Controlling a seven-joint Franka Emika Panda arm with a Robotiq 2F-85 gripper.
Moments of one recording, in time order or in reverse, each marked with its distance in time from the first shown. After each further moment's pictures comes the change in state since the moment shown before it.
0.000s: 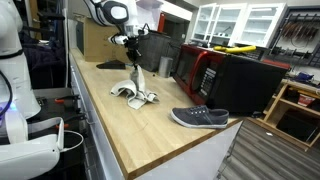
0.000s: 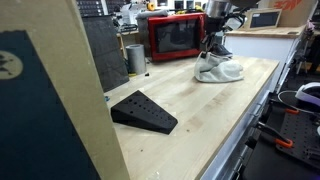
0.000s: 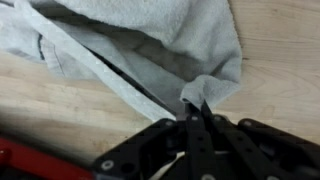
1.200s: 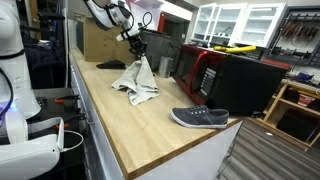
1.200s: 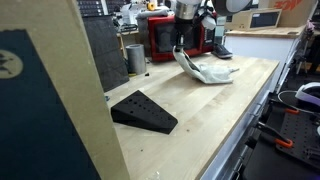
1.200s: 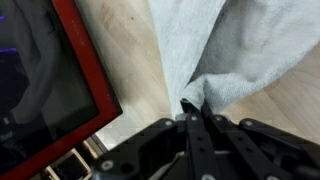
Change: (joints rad) arm 0.108 0.175 0.107 0.261 -0.668 -0.061 0.087
